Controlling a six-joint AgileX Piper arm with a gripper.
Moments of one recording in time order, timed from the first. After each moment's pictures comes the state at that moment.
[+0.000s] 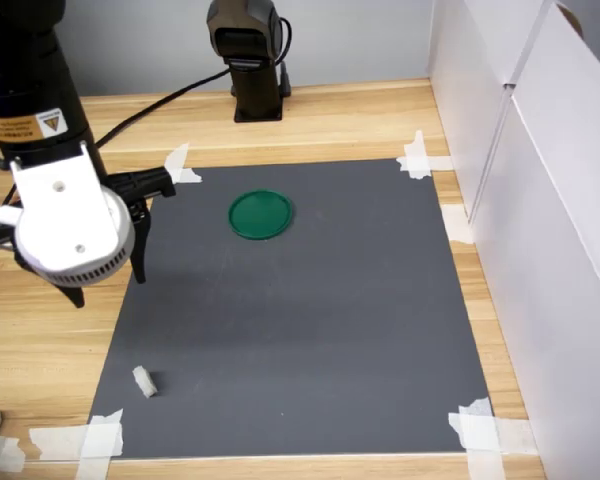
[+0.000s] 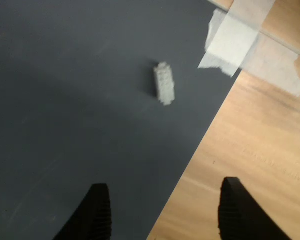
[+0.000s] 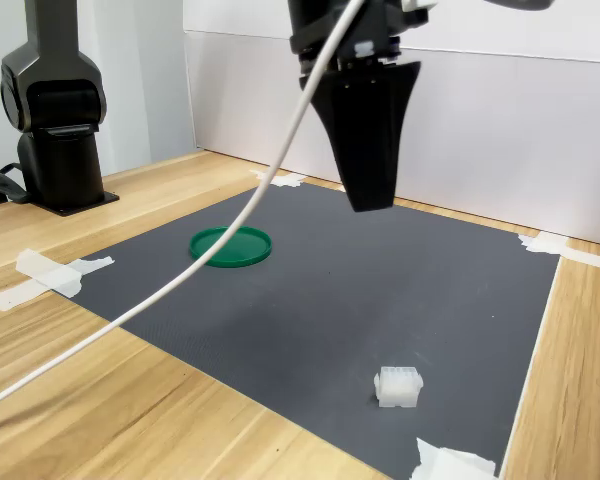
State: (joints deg) arm -10.0 109.6 -103.2 2.8 65.3 -43.1
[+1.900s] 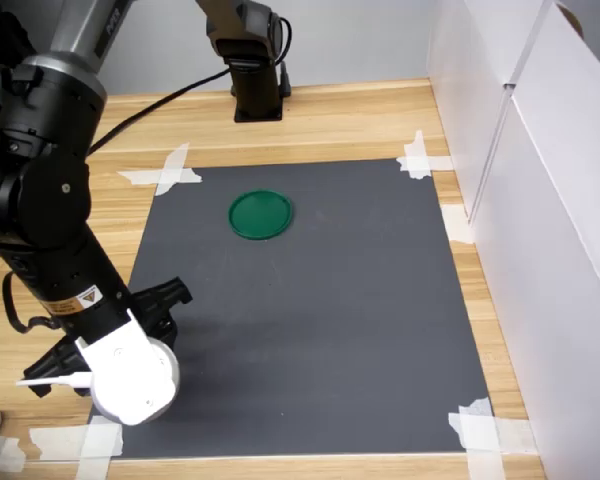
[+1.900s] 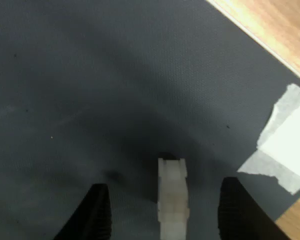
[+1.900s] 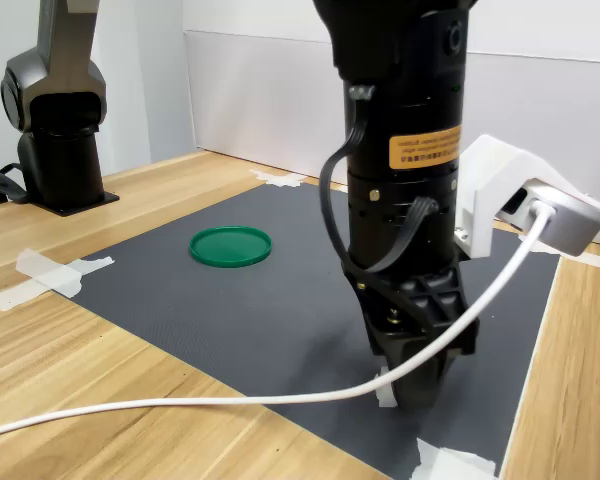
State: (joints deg) arm -10.0 127.4 -109.0 5.1 61.5 -53.2
